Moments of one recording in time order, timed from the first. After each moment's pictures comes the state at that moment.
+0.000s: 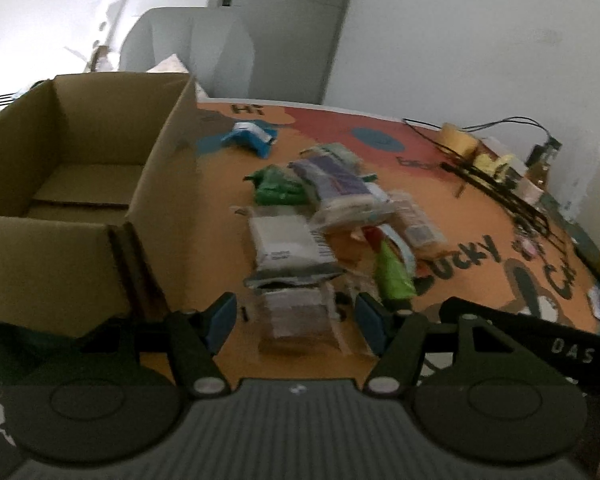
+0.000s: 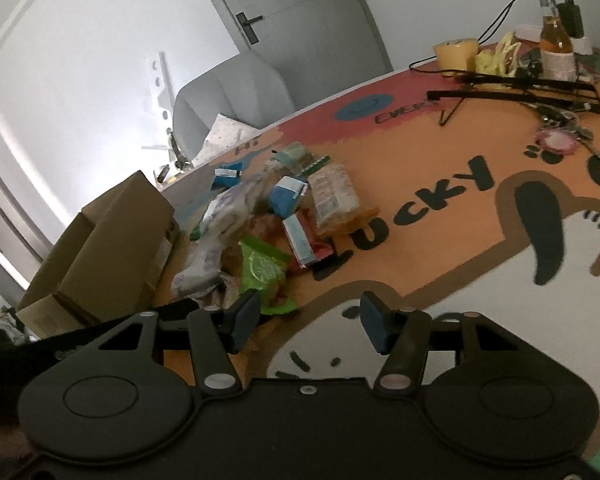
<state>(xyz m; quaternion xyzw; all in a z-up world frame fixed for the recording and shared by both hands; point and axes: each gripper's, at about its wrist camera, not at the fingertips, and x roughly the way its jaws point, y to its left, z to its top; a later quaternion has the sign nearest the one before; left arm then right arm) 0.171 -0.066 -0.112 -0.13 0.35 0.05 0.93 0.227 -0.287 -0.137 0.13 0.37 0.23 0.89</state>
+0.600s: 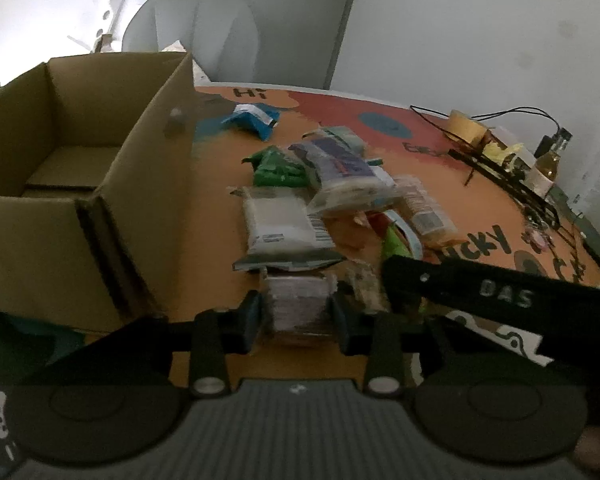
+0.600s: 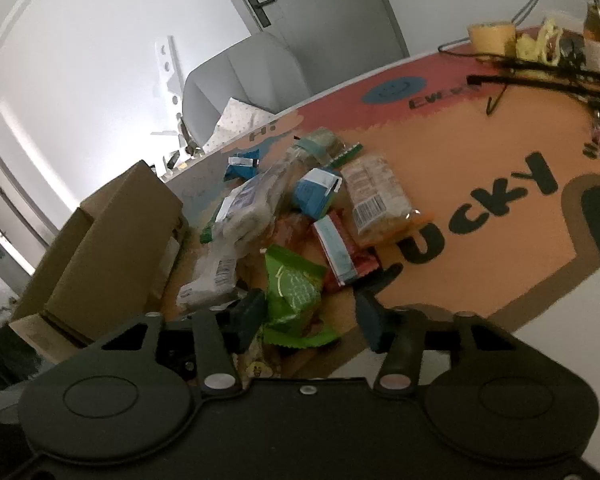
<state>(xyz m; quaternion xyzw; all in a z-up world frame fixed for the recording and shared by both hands) 0.178 -0.073 -0.120 -0.13 0.36 0.05 0.92 0.256 -0.253 -0.146 0.13 0.39 0.24 0.88</state>
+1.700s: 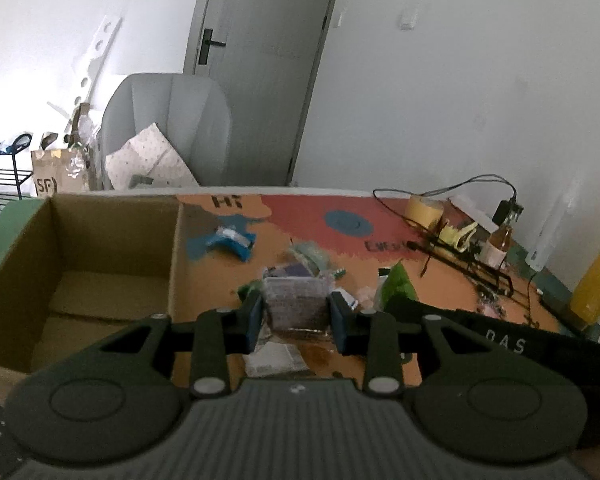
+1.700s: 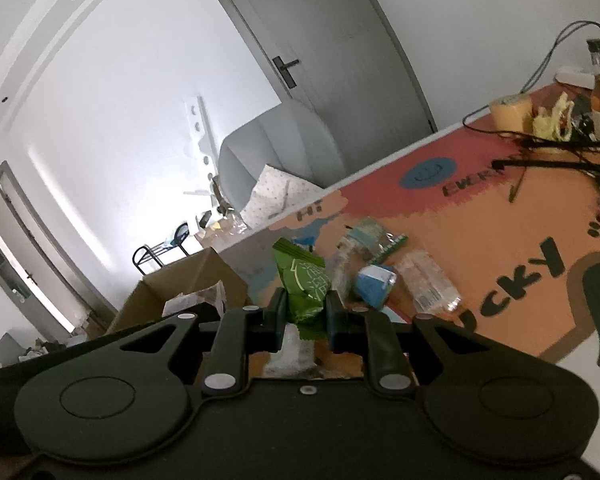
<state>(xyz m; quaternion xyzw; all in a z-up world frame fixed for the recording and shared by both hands) 0.172 -0.051 -0.030 -0.11 0.27 0.01 0.96 0.242 -0.253 -0.076 0.17 0.30 0.27 0.90</state>
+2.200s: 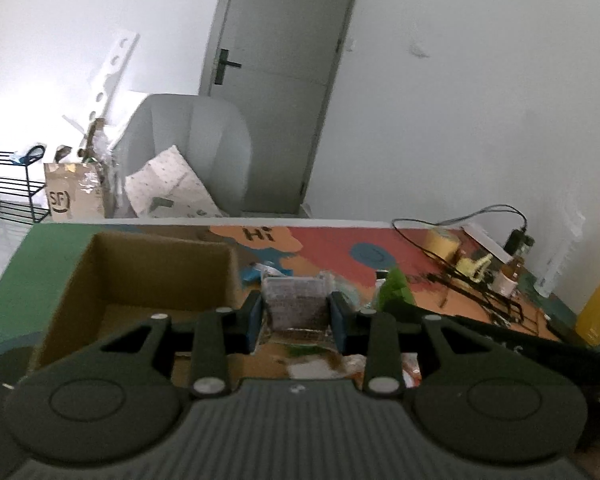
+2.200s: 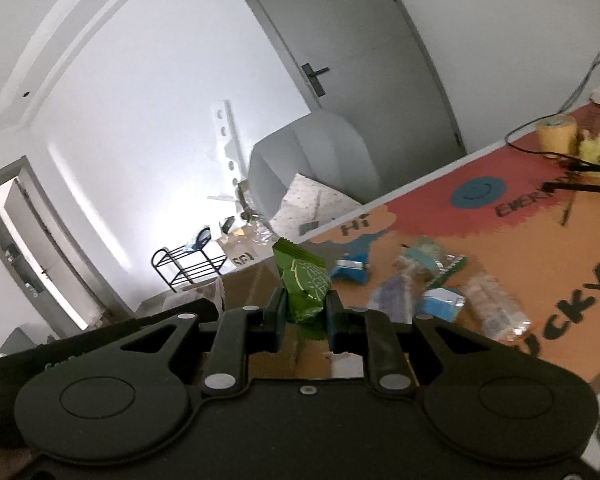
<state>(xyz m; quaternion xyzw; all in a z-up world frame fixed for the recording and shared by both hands) 0.162 -0.001 -0.007 -0.12 0.24 0.03 0.96 0.241 -0.204 -0.056 0.17 0.28 0.30 0.90</state>
